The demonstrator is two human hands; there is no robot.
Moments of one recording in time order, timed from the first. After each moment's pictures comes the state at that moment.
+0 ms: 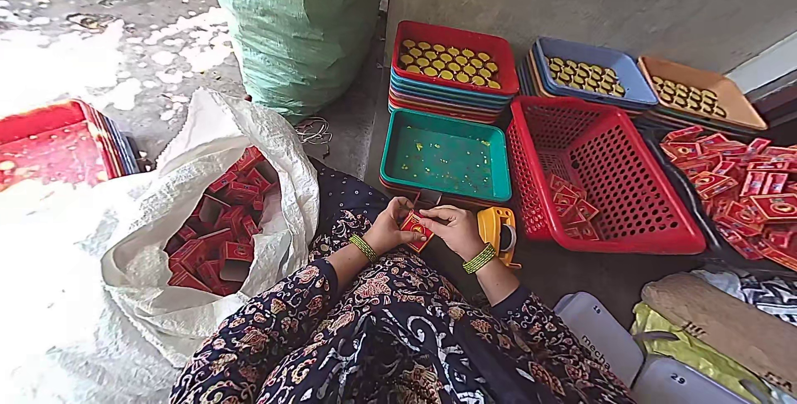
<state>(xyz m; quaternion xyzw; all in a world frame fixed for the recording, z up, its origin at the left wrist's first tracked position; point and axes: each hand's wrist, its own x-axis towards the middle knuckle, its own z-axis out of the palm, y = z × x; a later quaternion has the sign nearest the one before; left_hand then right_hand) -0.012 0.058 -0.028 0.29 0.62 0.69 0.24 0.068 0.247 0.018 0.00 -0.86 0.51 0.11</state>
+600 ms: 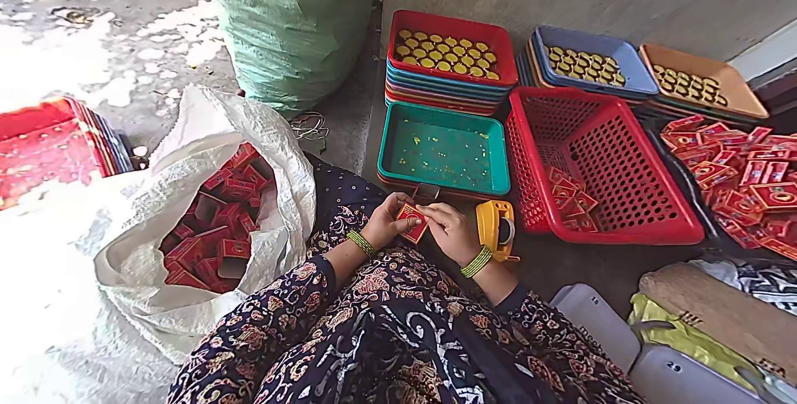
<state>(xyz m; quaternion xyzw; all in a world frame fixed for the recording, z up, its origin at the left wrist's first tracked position) -0.012 0.056 -0.029 0.28 0.63 0.68 0.23 0.085 0.239 0.010 0.08 -0.91 0.37 0.17</state>
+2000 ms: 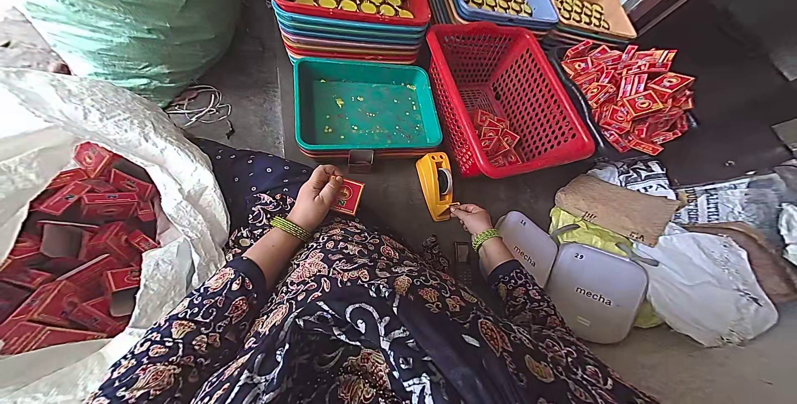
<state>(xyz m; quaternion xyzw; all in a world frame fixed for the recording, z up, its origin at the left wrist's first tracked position) -0.015 0.063 -0.035 0.31 0.70 0.61 0.18 0.227 0.399 -0.056 -0.52 -0.73 0.44 0.01</state>
